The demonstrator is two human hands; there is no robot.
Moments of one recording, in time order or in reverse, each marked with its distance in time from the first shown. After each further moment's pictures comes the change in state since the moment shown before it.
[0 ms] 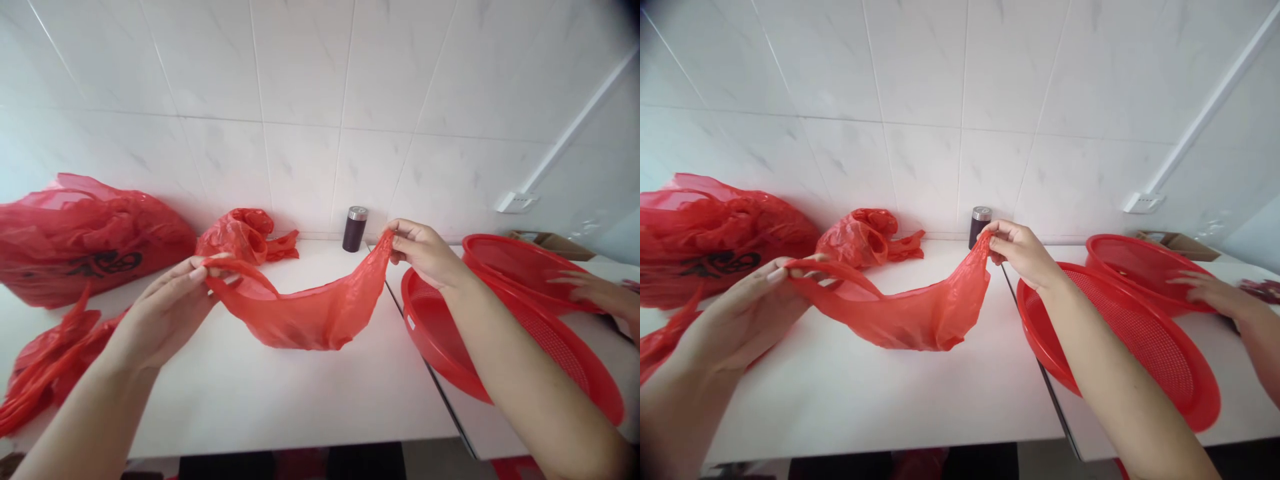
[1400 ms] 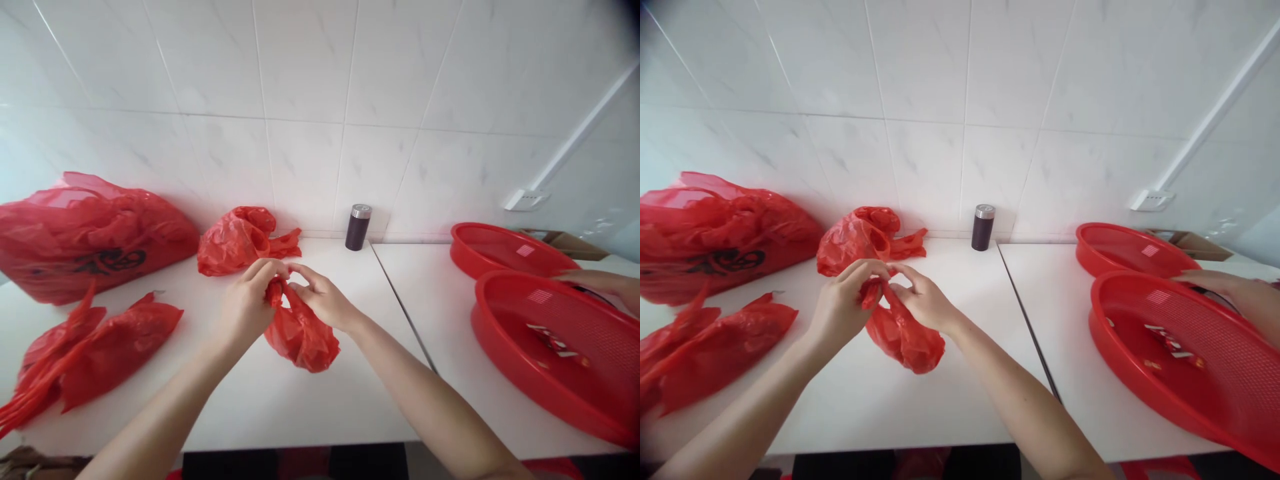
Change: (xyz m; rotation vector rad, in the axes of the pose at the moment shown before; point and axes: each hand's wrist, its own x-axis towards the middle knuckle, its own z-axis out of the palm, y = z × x) left_hand 0.017 -0.046 0.055 1.174 0.063 0.463; right_hand -0.005 0.050 0.151 0.181 -0.365 0.060
